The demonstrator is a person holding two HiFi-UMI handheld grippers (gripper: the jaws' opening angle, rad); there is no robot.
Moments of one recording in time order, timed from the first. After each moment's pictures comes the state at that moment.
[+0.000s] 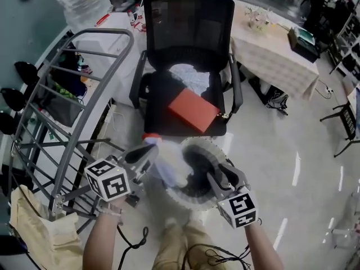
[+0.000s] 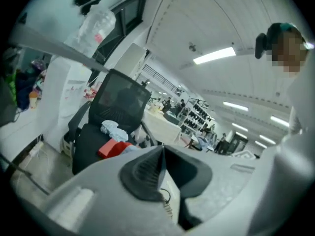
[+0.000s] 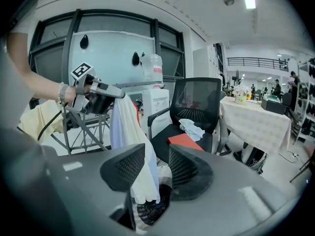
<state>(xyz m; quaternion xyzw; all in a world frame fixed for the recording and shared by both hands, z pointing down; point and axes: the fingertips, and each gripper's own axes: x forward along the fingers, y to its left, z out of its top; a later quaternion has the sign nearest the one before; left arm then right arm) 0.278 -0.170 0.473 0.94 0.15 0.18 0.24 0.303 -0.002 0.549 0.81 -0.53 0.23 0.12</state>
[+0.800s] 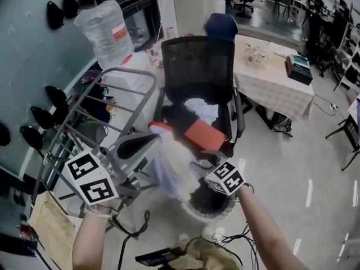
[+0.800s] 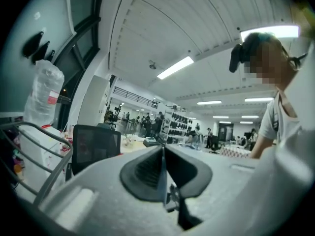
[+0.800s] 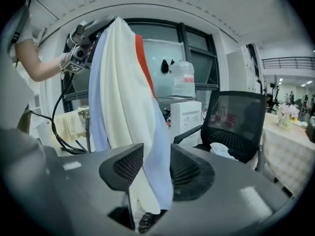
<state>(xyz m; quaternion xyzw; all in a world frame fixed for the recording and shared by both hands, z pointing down) 0.244 -0.126 0.184 0.96 0.24 0.06 0.09 0.306 -0.105 0.447 0.69 -0.69 0.18 0.12</state>
